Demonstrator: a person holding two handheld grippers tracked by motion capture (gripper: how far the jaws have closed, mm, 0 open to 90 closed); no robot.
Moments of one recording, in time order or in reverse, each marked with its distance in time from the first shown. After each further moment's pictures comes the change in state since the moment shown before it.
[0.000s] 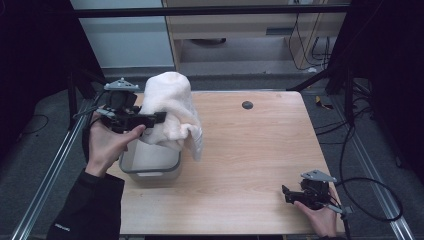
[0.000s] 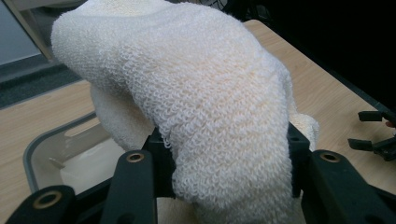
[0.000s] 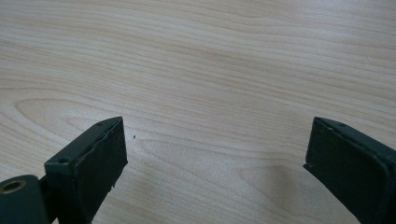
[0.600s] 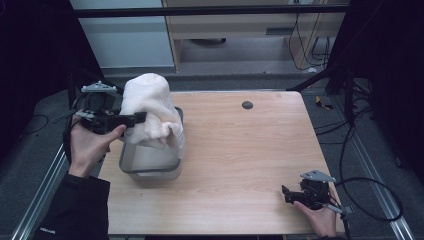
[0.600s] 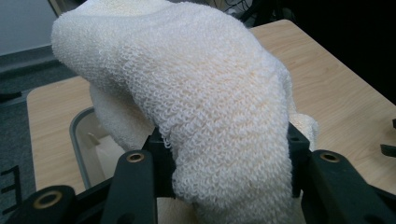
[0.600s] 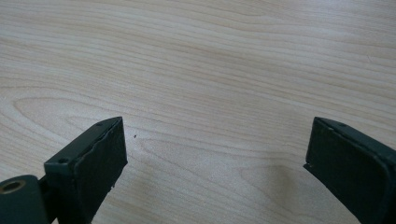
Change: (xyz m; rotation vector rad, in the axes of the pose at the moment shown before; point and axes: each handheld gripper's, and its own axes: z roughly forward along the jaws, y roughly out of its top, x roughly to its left) left arm 0.038 -0.019 -0.018 0.000 0.070 -0.066; right arm 0.001 0.000 0.001 0.005 -0.005 0.000
